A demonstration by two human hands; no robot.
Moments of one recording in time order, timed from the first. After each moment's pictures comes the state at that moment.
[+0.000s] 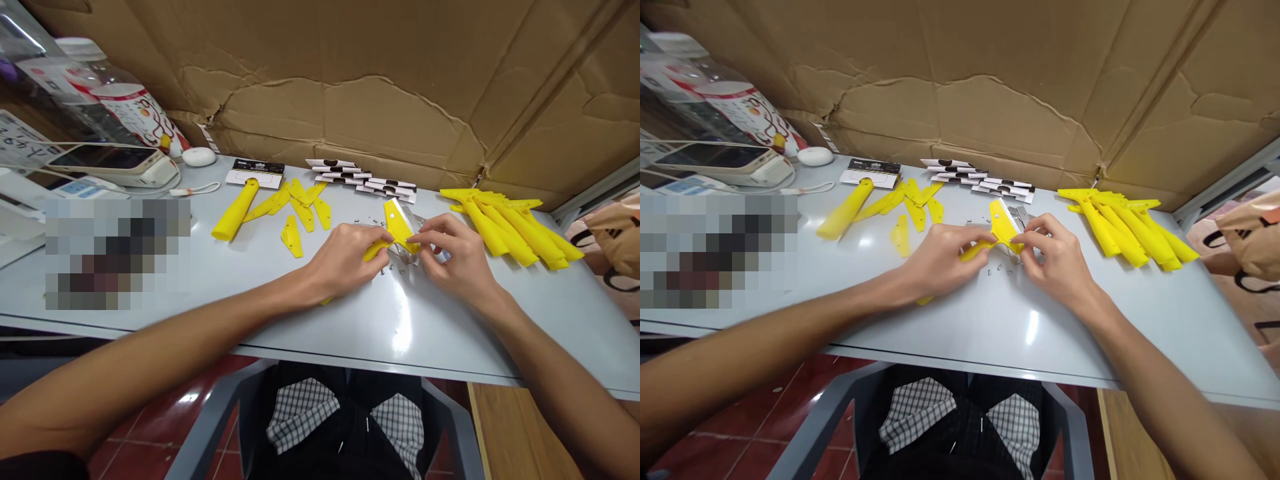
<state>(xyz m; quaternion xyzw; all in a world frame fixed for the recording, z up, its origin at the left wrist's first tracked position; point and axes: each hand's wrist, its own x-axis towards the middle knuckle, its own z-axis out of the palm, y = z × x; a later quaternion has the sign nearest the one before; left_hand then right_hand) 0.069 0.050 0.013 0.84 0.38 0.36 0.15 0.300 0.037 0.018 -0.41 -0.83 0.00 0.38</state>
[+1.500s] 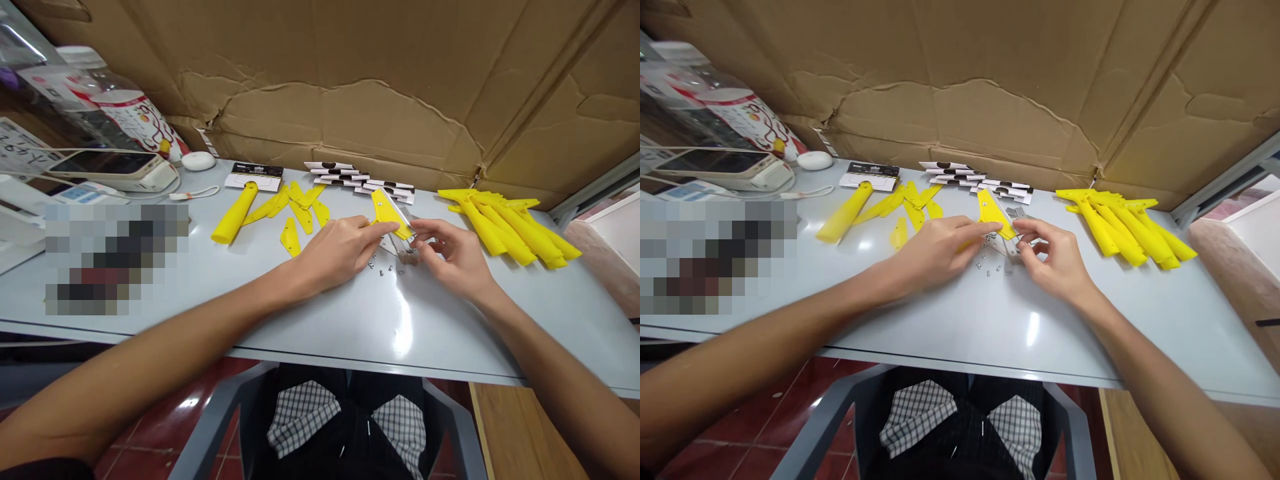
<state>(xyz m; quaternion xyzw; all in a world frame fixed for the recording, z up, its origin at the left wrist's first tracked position) 0.054 0.062 0.021 0.89 0.37 0.24 0.07 0.294 0.034 0.020 -0.48 -0.73 0.23 0.42</state>
